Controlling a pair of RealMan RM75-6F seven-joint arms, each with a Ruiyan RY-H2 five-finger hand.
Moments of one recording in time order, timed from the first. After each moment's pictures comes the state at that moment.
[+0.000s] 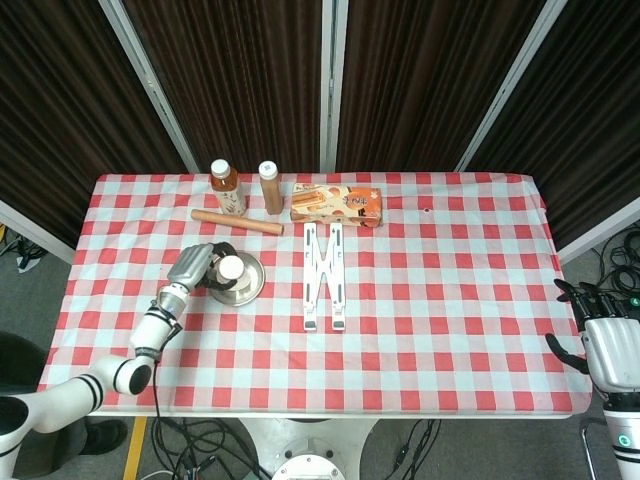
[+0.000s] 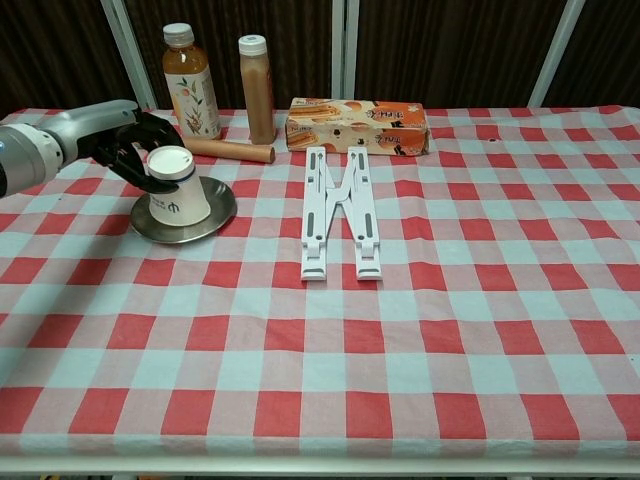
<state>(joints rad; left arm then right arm) -0.74 -1.66 -0.23 -1.07 1.19 0.75 -0.31 0.10 -1.06 0.09 -1.61 -1.54 1.53 0.00</state>
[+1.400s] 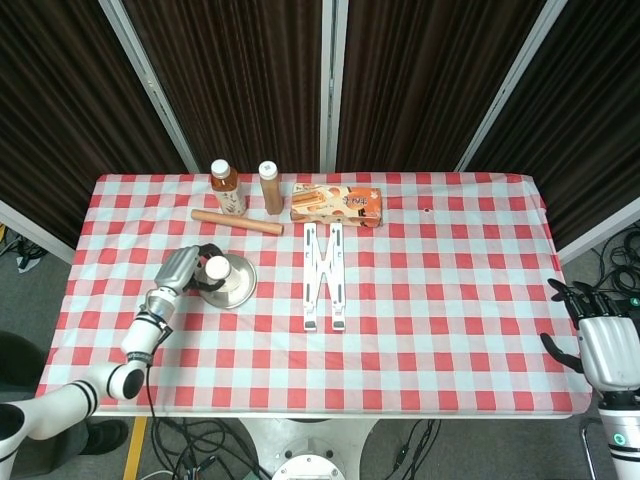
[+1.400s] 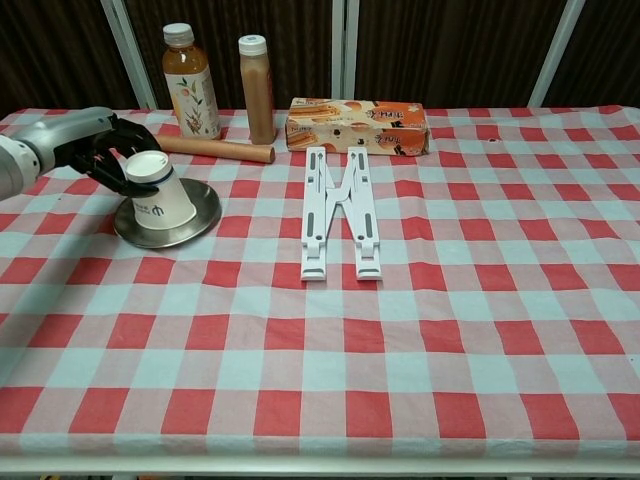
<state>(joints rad) -0.70 -1.66 -0.22 -1.04 1.17 0.77 -0.30 0.11 -1.06 0.09 -1.62 -1.54 1.52 -0.01</state>
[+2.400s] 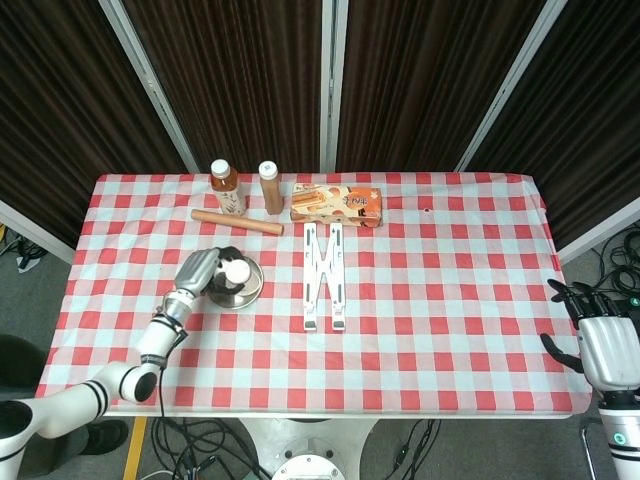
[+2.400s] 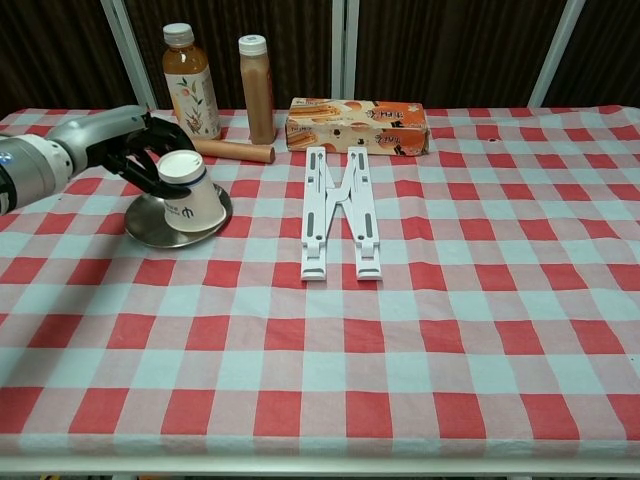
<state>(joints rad) -0.72 -1.69 -0.24 -1.08 1.21 0.80 -0.30 0.11 -1.06 0.09 -1.61 -1.54 1.51 0.00</state>
